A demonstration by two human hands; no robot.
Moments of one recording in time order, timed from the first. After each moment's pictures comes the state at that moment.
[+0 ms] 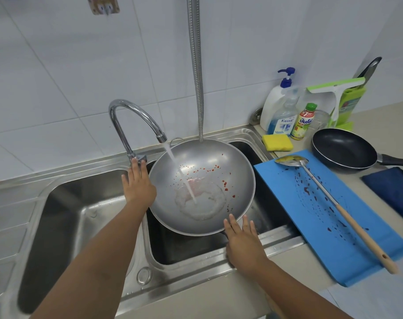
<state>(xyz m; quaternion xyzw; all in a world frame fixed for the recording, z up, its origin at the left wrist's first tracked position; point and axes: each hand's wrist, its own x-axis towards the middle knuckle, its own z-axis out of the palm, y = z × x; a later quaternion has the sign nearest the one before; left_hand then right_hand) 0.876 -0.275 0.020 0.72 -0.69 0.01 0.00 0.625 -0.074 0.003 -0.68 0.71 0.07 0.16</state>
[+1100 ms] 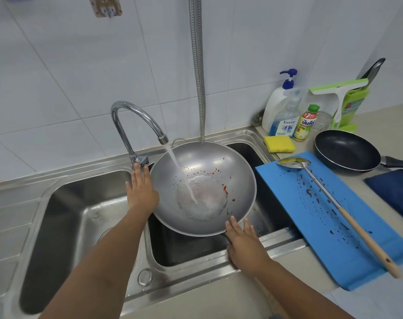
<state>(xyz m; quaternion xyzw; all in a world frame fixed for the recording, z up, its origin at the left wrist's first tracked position) 0.875 -0.265 0.011 0.73 -0.69 -0.03 0.02 0.617 -0.076 -0.001 -0.68 0.70 0.01 0.23</state>
